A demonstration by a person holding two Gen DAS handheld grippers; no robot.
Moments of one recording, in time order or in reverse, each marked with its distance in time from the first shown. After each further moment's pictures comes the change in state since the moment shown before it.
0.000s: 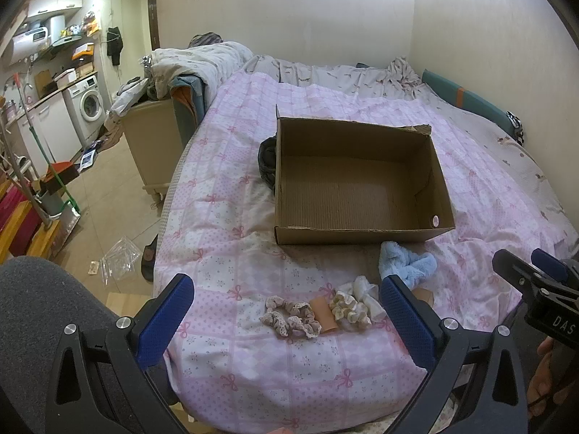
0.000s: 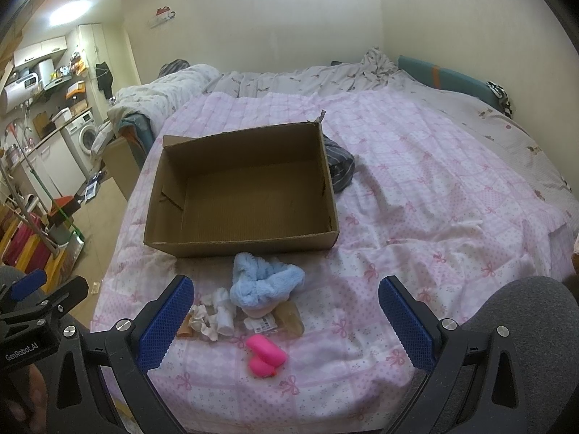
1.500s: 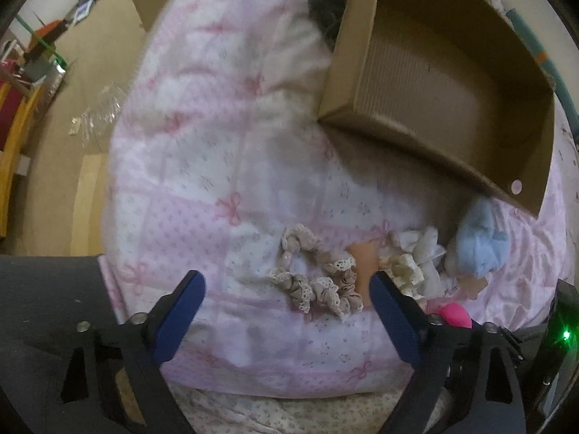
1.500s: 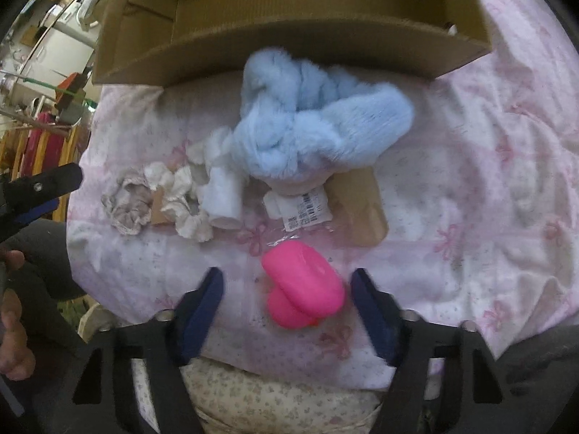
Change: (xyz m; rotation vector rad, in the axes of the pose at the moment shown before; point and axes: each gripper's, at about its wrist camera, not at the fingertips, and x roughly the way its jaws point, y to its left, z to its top) left arm 0.174 0.044 -0.013 -0.237 0.687 -0.014; right arm 0.157 0.024 -0.055 -0.073 0.777 0.162
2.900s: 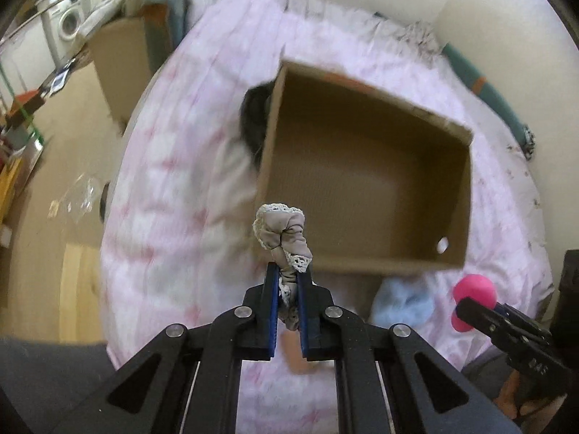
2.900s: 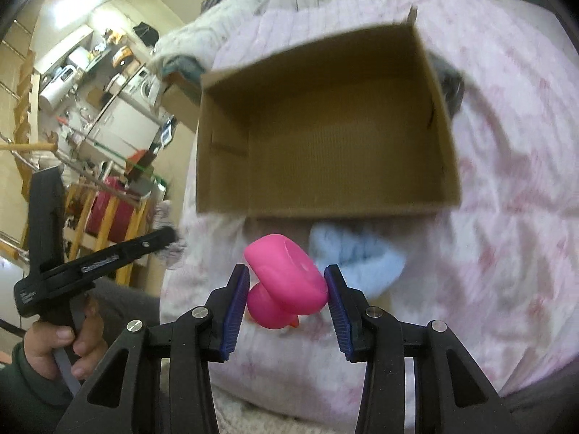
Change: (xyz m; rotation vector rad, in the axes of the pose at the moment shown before) left arm -0.101 -0.050 0.033 0.144 -0.357 -0.133; right arm -0.127 -0.026 0.019 -0.007 -0.400 0.260
